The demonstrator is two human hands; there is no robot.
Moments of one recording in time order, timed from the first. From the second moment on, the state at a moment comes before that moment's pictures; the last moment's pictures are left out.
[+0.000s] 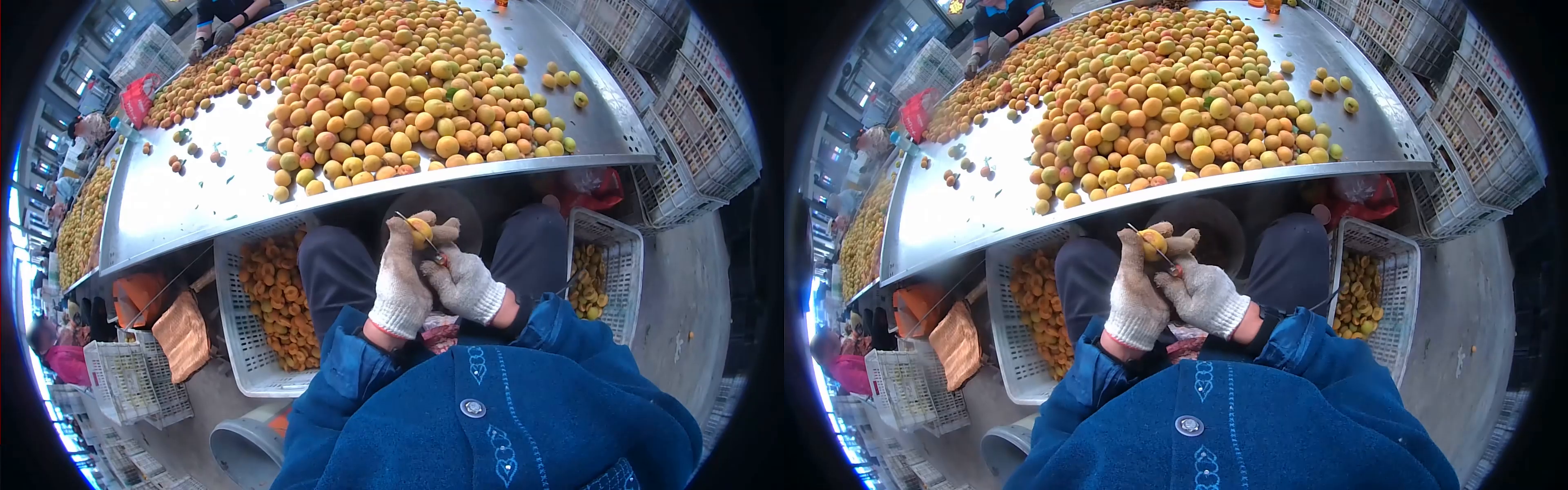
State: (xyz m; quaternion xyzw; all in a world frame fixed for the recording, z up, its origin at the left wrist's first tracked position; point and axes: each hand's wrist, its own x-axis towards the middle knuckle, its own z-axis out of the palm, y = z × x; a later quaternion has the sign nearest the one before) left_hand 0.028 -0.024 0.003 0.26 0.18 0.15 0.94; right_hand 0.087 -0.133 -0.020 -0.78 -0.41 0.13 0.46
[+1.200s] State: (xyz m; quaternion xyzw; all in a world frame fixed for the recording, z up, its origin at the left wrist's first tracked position) left_hand 0.004 -0.015 0.001 0.36 0.13 0.05 0.92; right_hand 0.092 -0.166 0.004 -0.83 -0.45 0.13 0.30
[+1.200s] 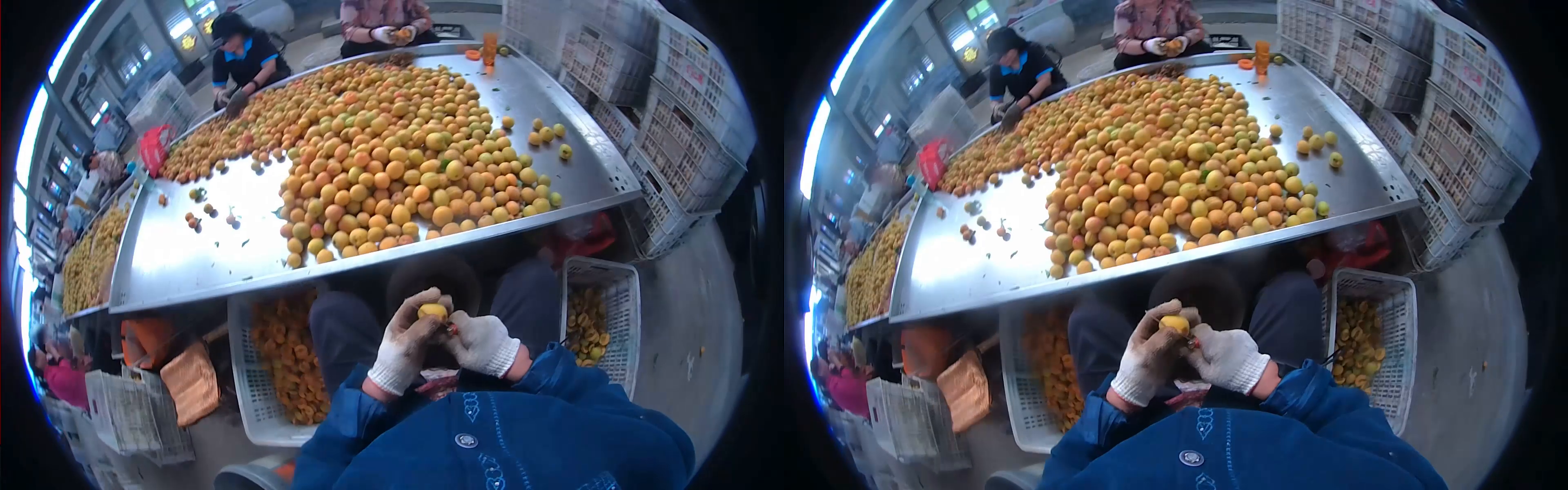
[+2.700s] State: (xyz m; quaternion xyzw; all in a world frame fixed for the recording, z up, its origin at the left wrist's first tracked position) left_hand 0.014 -0.035 -0.020 0.38 0.27 0.06 0.88; right_hand 0.089 -0.163 -0.003 -0.78 -0.33 0.39 0.37
